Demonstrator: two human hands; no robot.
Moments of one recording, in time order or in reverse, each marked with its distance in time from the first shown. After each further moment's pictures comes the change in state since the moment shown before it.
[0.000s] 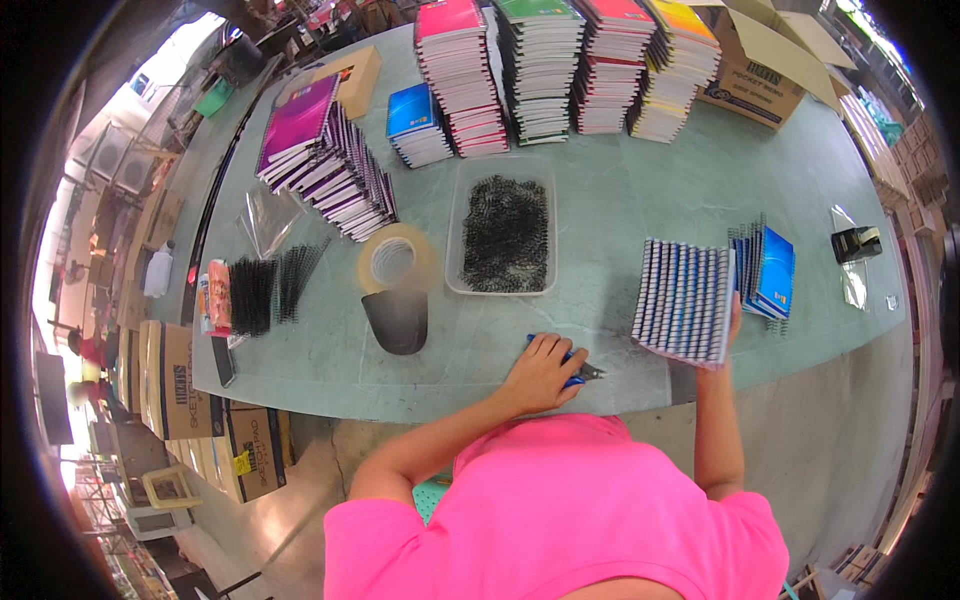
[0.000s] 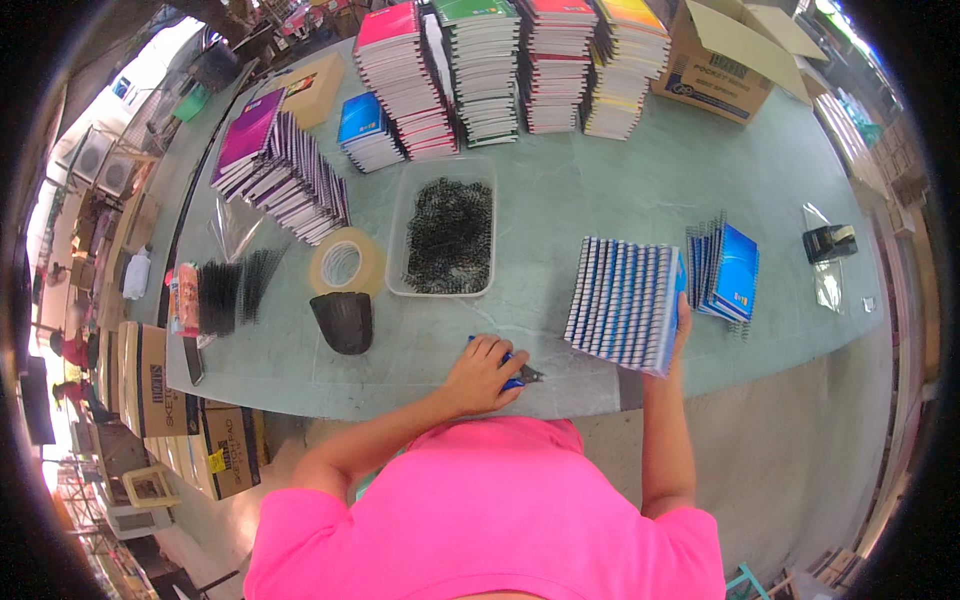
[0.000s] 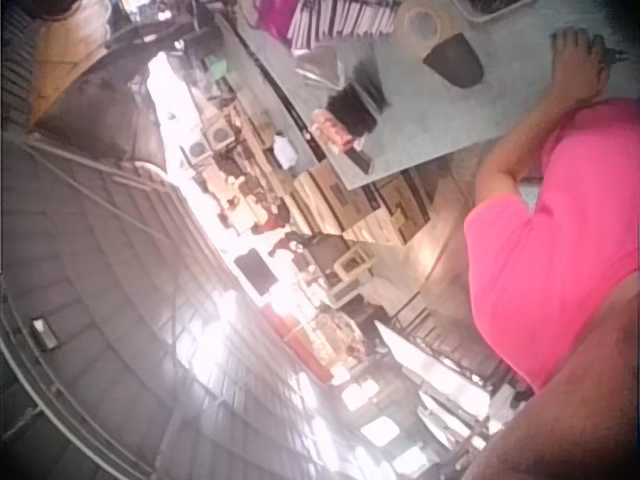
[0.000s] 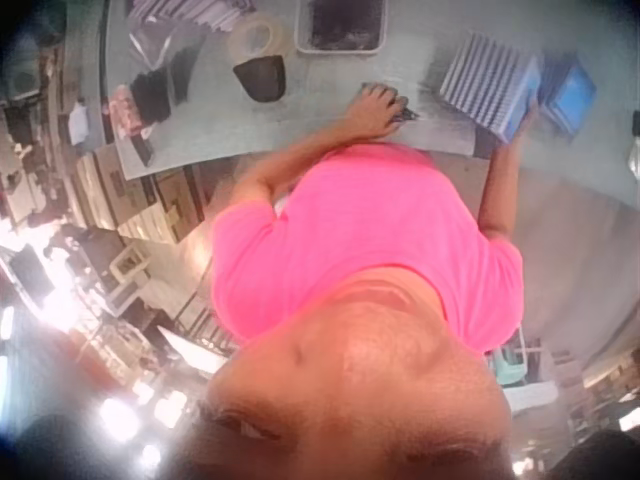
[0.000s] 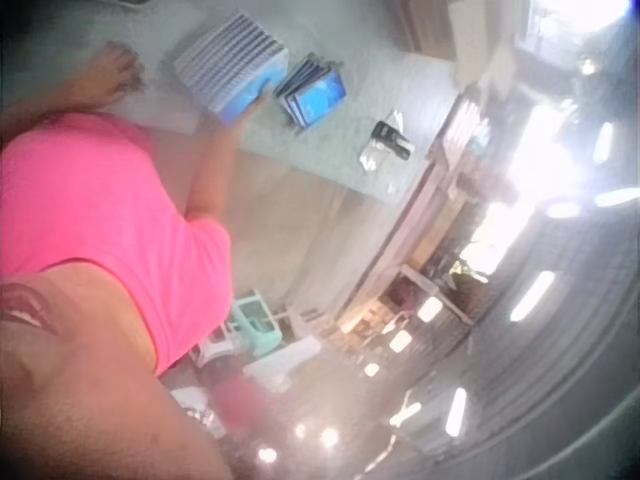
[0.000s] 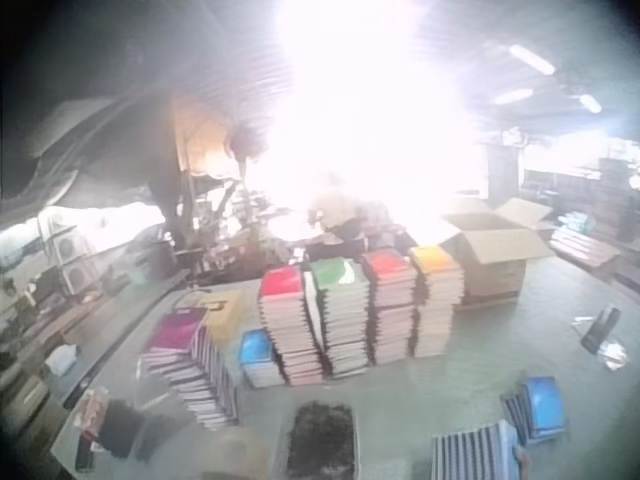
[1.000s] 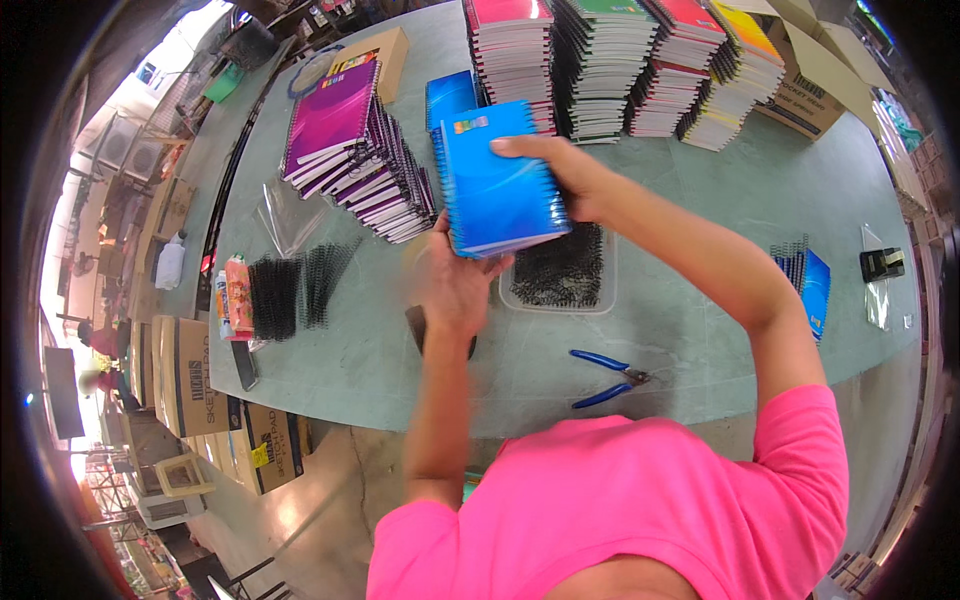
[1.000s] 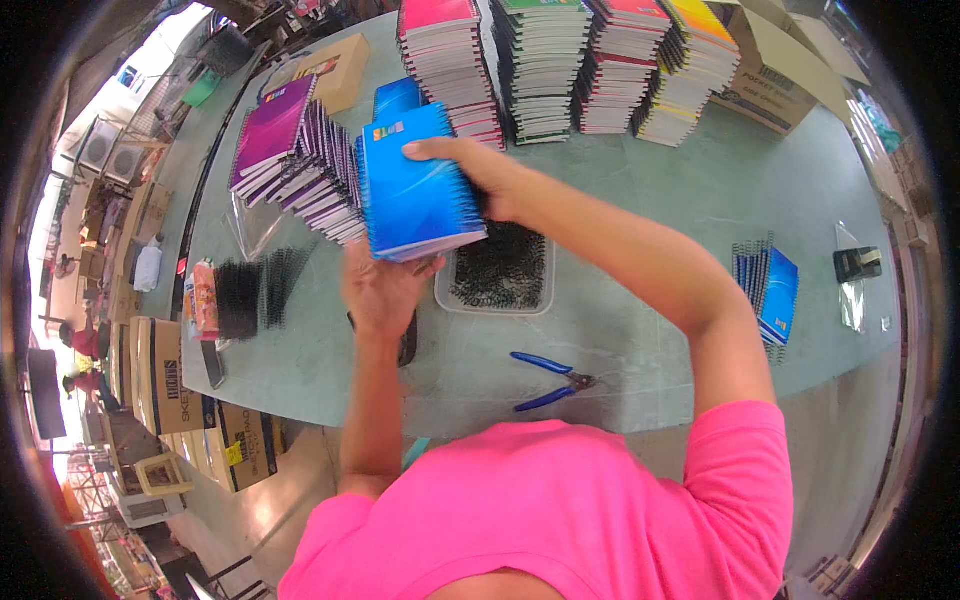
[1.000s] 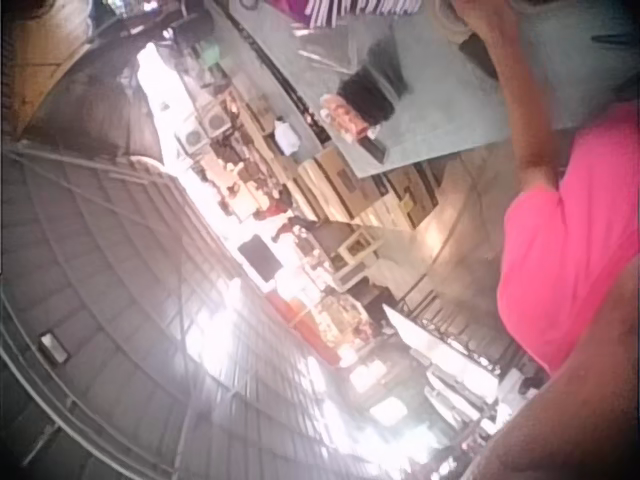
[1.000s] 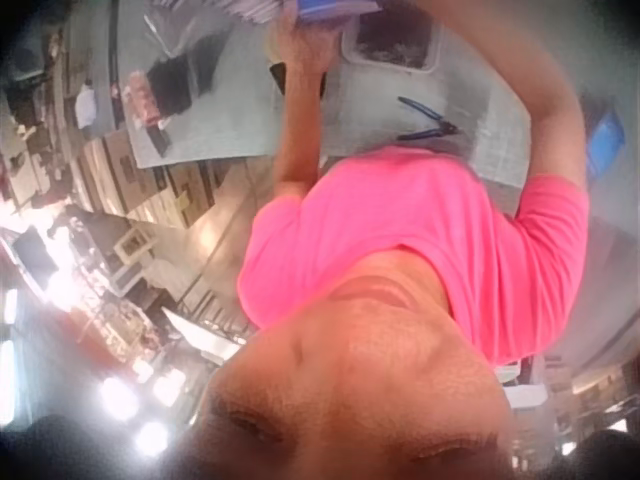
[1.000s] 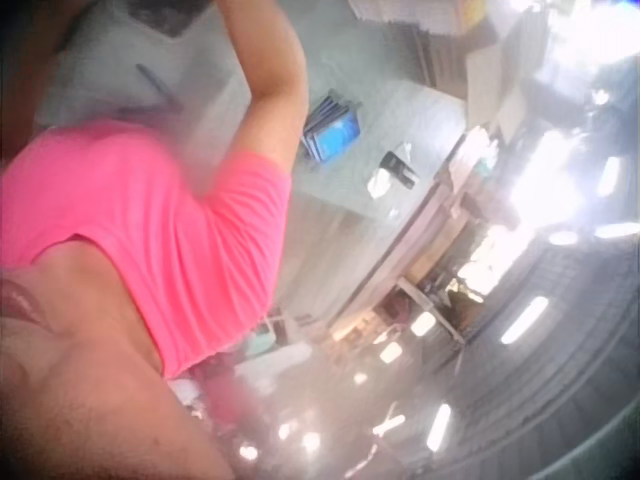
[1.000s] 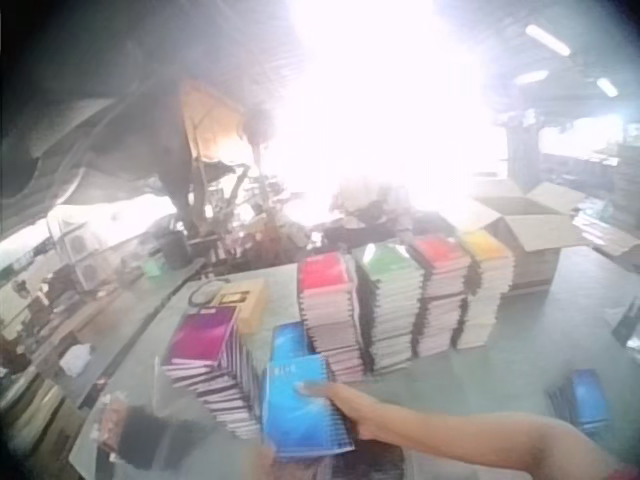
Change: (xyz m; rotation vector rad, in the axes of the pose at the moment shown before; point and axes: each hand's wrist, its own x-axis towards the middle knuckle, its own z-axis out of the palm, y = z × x) left_hand 0.015 -0.120 -0.154 -1.786 0.906 -0.557; right_hand 0.123 0.146 0.302 -0.577 -0.527 0.759
